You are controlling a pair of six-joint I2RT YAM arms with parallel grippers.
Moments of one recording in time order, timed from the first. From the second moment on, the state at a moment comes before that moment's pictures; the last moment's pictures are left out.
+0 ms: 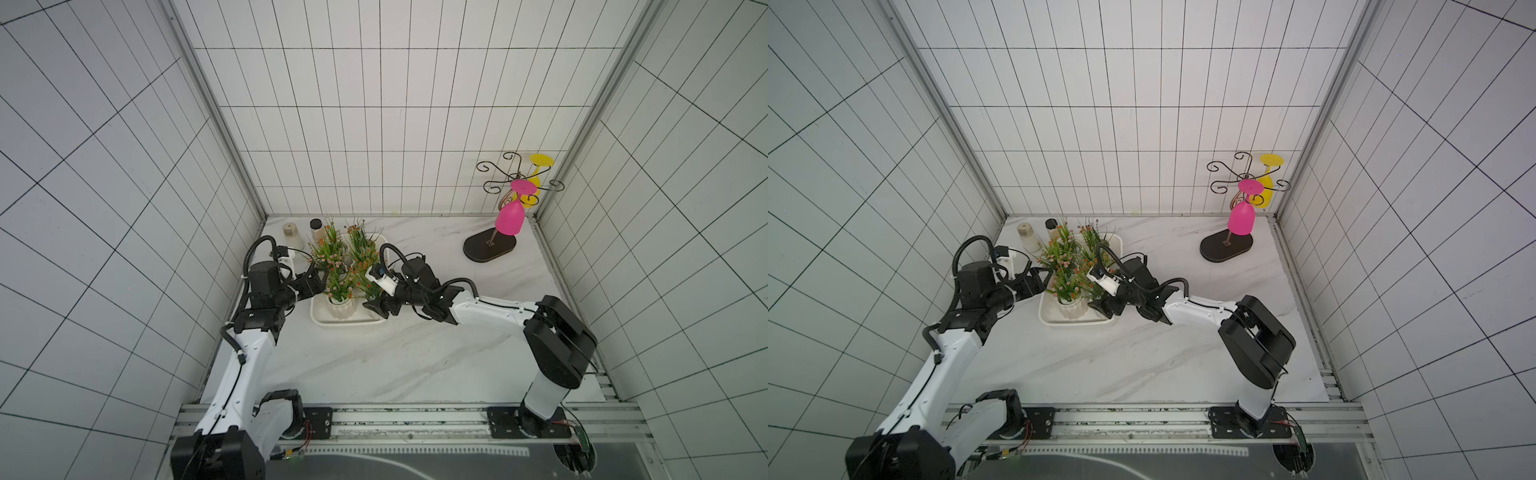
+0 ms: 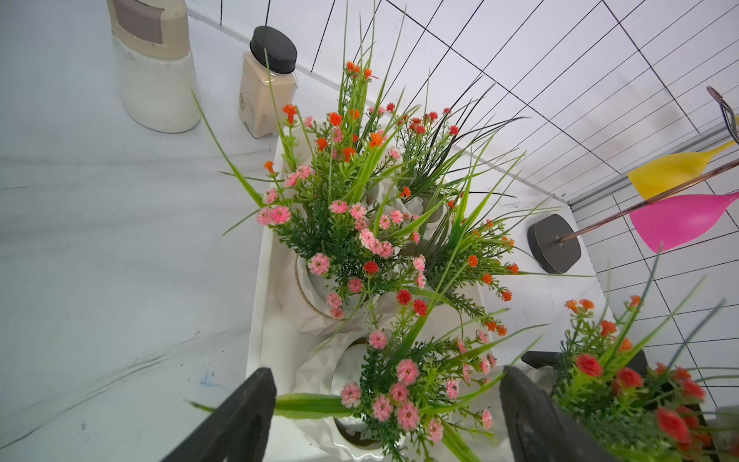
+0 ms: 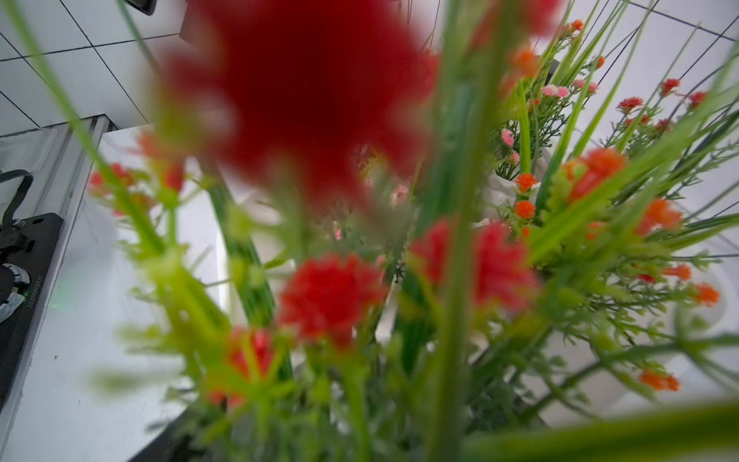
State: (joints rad) left arm 0.11 0.99 0.72 -0.28 0.46 -0.38; right arm 0.86 1.75 1.08 0.20 -0.30 -0.20
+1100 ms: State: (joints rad) left arm 0.11 0.99 0.72 -0.28 0.46 -0.39; right arm 0.87 1.91 1.15 0.29 -0.30 -0.16
